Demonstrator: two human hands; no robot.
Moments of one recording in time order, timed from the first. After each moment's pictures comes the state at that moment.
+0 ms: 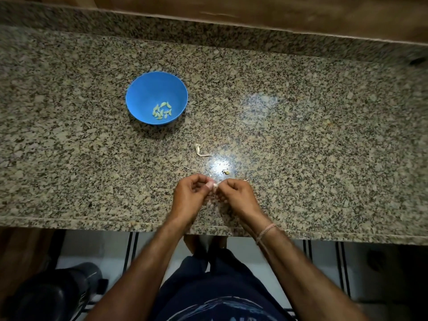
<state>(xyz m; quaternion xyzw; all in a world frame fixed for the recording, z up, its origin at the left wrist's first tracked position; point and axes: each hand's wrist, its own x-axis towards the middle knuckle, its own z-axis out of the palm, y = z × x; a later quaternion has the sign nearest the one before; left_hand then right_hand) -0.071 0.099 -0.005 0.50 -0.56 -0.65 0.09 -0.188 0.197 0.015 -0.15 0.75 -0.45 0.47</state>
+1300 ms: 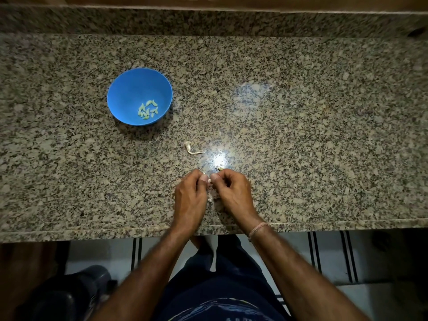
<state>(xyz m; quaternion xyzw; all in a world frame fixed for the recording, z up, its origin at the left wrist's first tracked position) -0.090 0.116 0.007 0.48 -0.73 -0.47 0.10 -0.185 0.193 -0.003 -0.17 0.79 -0.48 0.34</state>
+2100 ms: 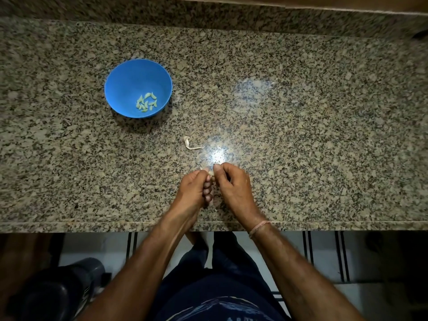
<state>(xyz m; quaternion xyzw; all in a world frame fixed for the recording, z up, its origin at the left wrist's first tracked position) -0.101 0.113 0.013 0.49 -0.40 -0.78 0.05 -0.192 0.195 0.008 -0.23 0.79 -0.47 0.33</state>
